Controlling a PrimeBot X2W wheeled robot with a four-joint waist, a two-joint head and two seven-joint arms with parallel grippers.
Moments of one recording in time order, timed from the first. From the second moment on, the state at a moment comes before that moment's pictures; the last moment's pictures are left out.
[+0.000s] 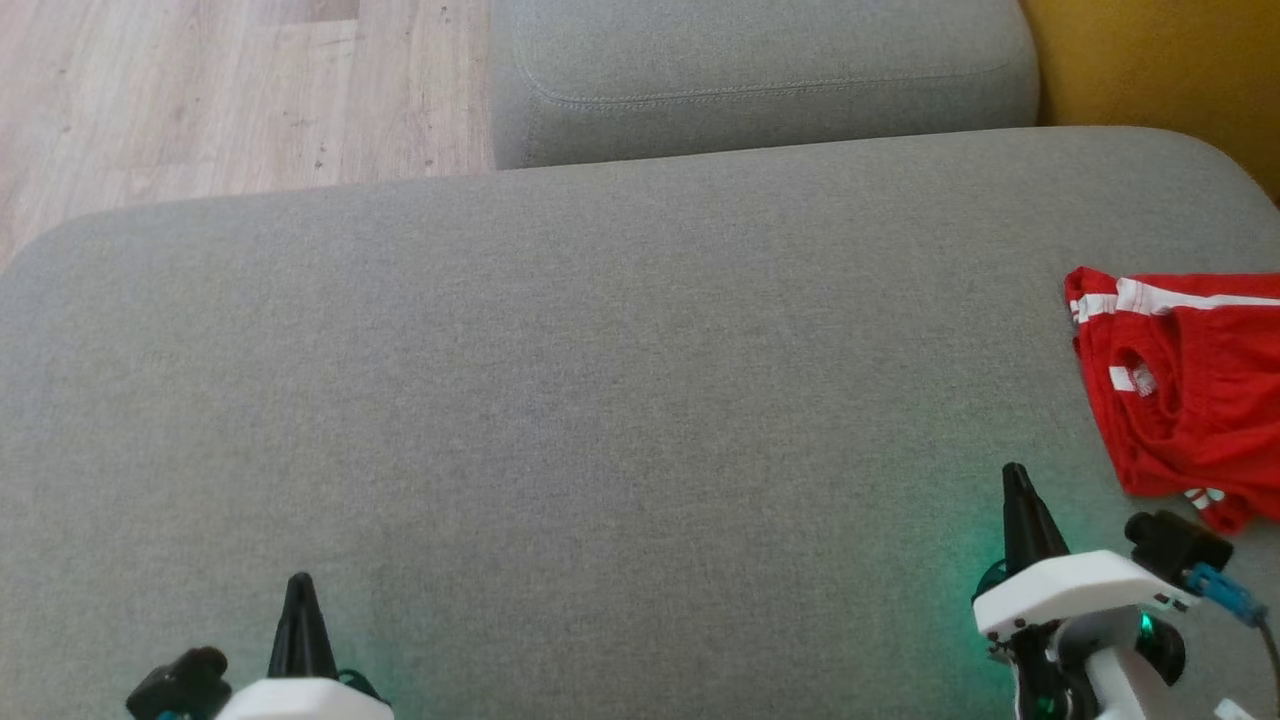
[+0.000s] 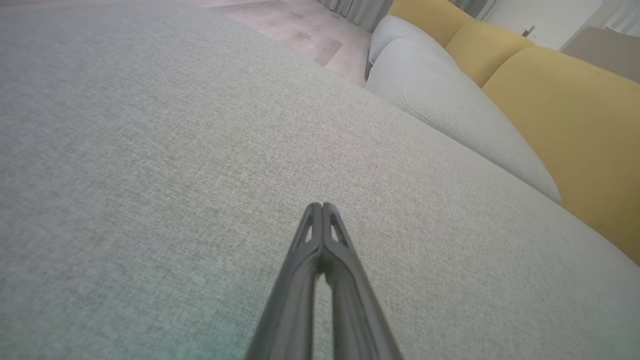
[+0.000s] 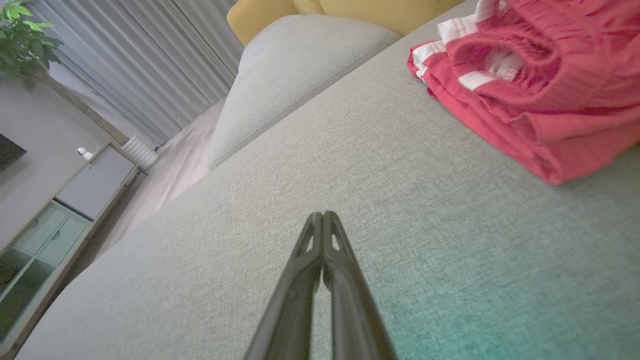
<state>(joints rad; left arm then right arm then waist) 0.02 0.05 -0.03 0.44 -0.60 -0.04 -0.15 -0.14 -0.05 0.02 0.60 0.59 0.13 -0.14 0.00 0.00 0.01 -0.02</state>
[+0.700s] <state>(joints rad) 0.00 0.05 0.00 0.41 -0.82 -0.05 -0.09 -0.13 -0.05 -0.01 0.53 0.81 0.13 -0.08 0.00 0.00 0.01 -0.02</state>
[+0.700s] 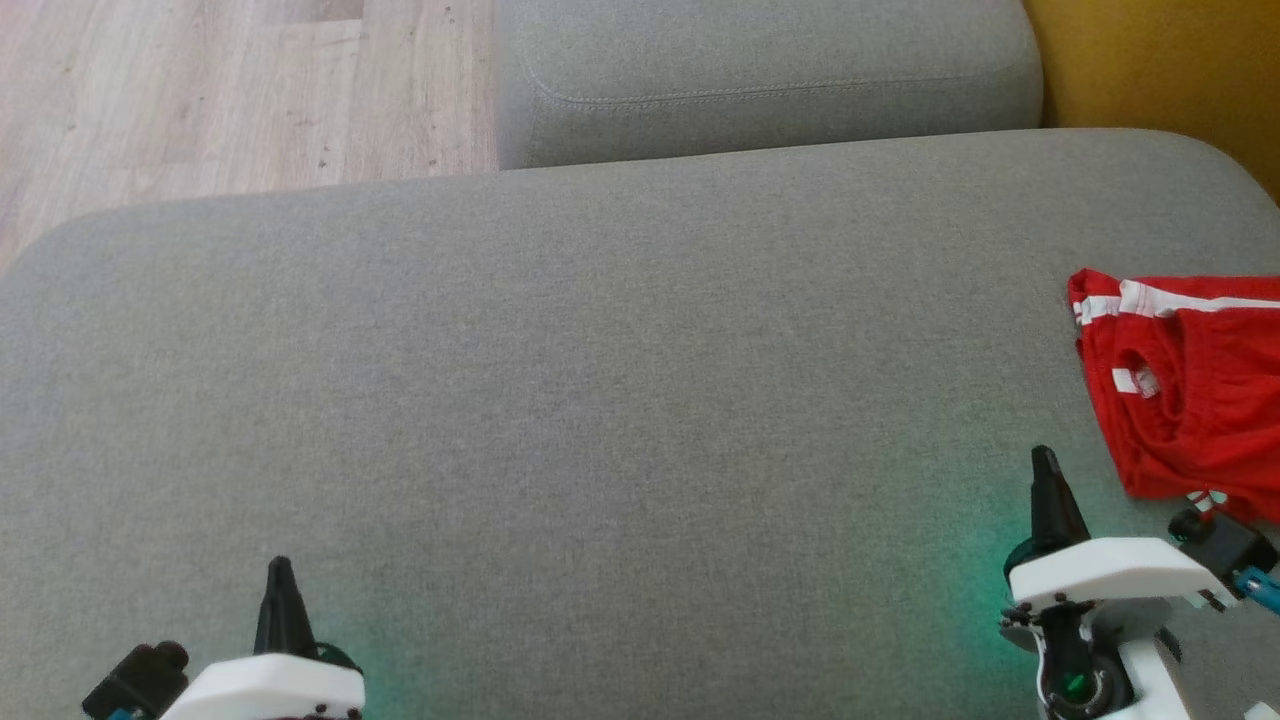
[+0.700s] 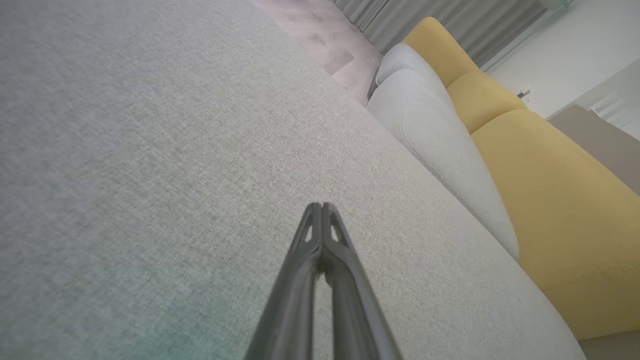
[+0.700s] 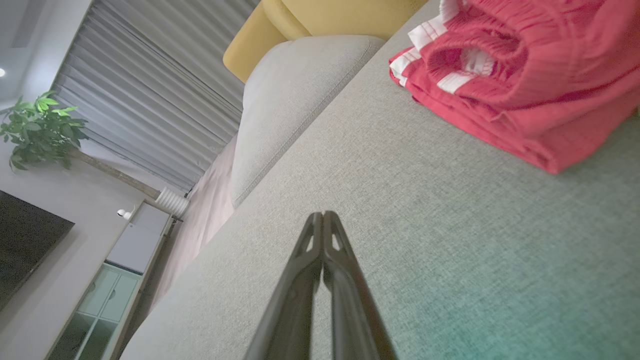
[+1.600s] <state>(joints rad) -0.02 0.05 0.03 0.35 -1.14 -0.08 -0.01 -0.12 -0.05 -0.06 0.43 1.13 0.13 -0.01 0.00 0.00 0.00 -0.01</state>
